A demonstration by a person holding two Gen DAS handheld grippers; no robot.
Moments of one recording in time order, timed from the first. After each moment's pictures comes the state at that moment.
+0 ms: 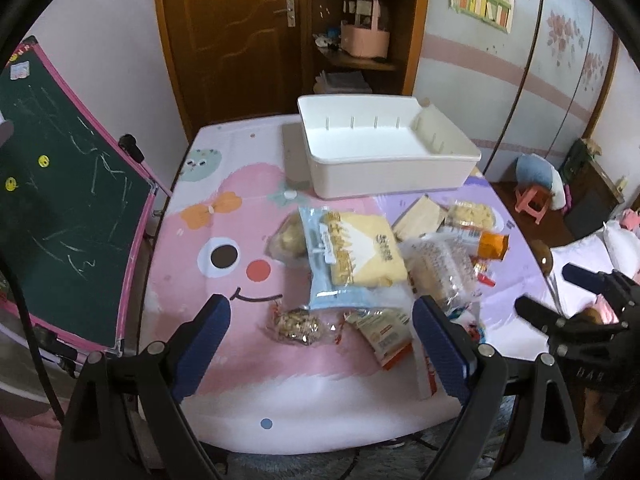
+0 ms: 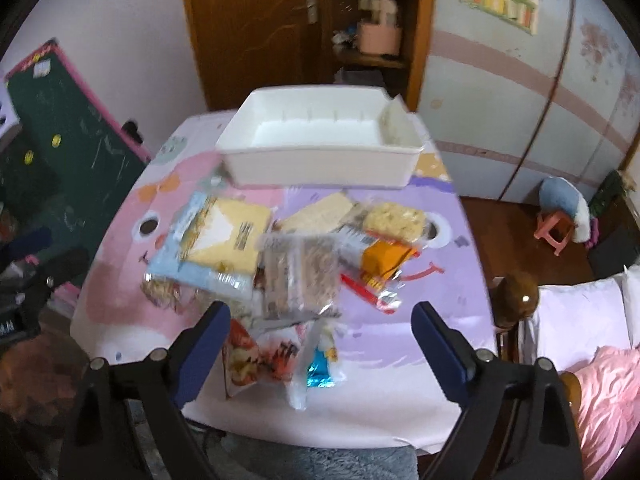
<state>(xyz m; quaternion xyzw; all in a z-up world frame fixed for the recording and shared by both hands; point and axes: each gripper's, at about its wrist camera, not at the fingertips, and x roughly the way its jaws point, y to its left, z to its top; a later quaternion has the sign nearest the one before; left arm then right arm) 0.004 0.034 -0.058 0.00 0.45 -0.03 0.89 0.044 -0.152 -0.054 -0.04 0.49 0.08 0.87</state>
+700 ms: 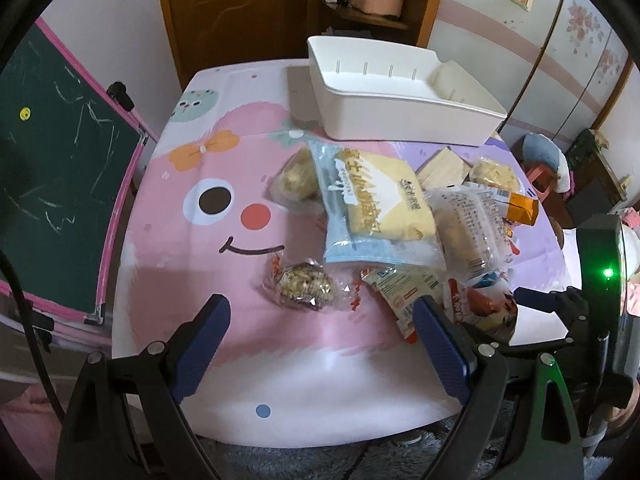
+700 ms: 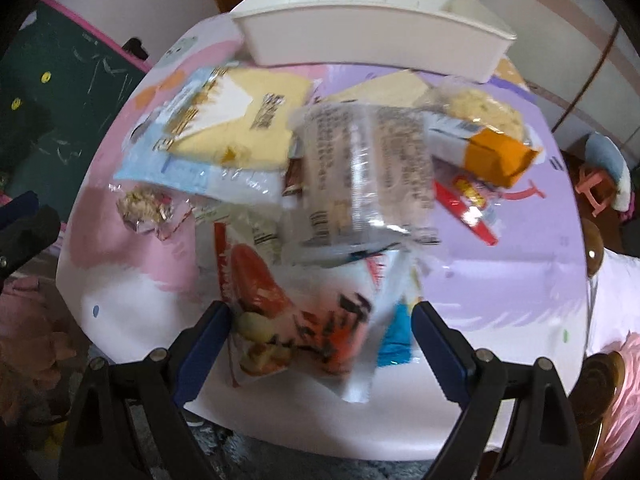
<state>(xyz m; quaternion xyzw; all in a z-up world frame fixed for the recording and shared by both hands) 0.017 0.052 -0.120 -0.03 0.52 -0.03 0.86 0.068 -0.110 -0.155 -0.03 0.61 0.12 0.78</state>
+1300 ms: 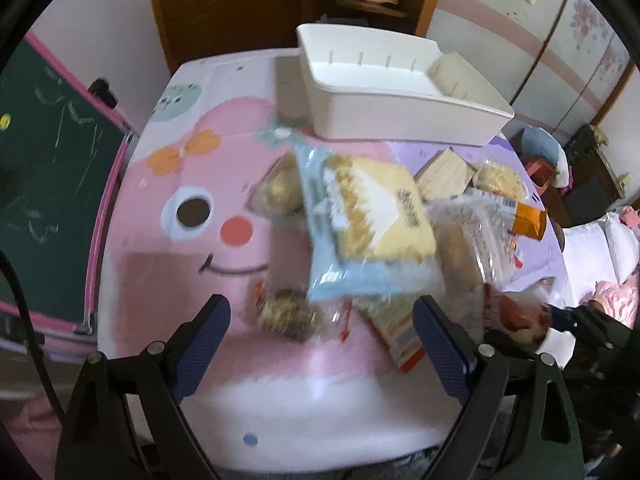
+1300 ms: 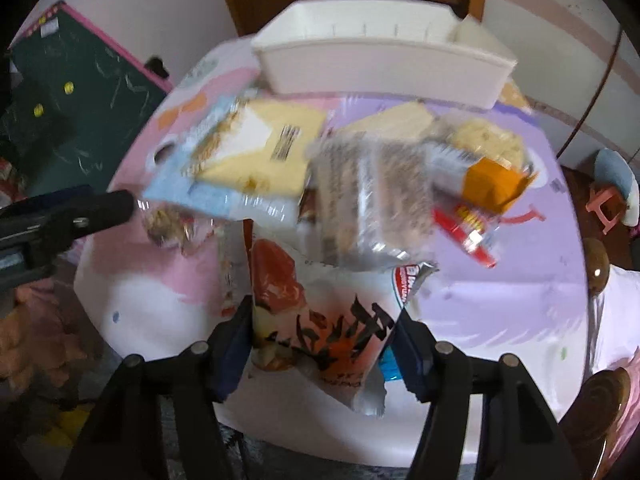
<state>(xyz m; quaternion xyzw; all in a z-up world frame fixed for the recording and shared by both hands) 0.060 0.038 -0.126 -0.02 0.53 -0.04 0.84 0.065 -0.135 -0.120 -0.02 0.55 0.13 0.83</state>
